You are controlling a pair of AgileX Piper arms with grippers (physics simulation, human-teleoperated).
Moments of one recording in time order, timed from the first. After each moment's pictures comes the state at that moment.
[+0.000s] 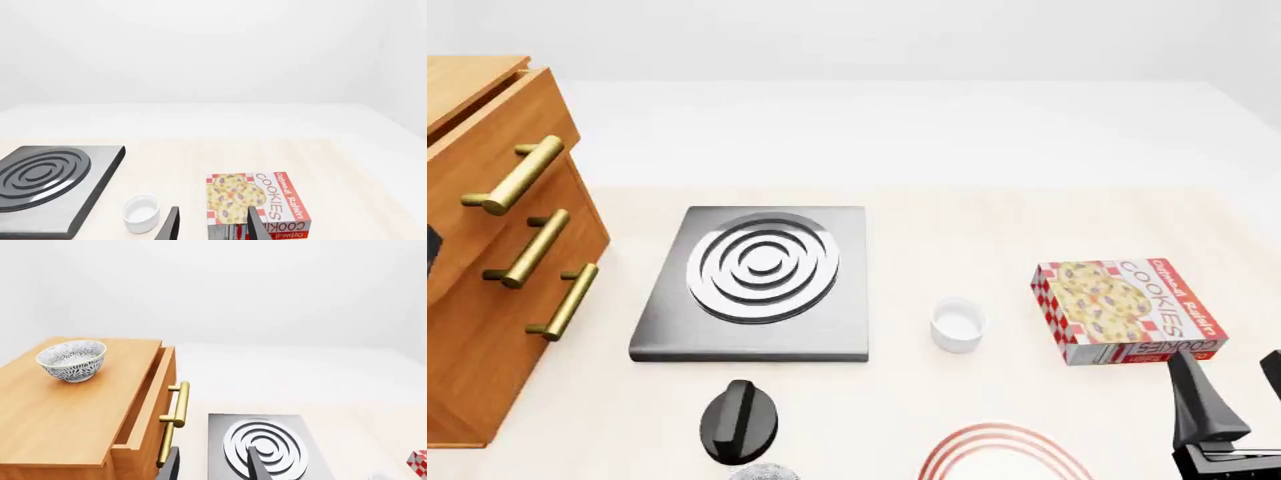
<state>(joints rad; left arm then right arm) -0.01 0.28 -0.57 0.32 -0.03 0.00 0.02 0.00 -0.02 0.00</state>
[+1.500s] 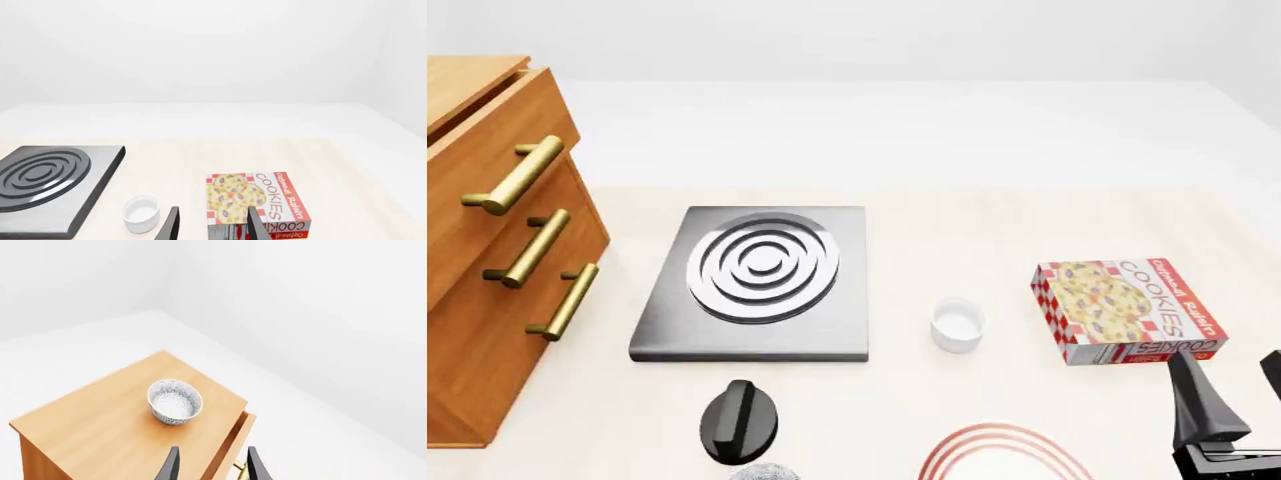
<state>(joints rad) 0.47 0.81 -1.16 0.46 -0.35 0.00 0.02 0.00 -0.02 0.00</state>
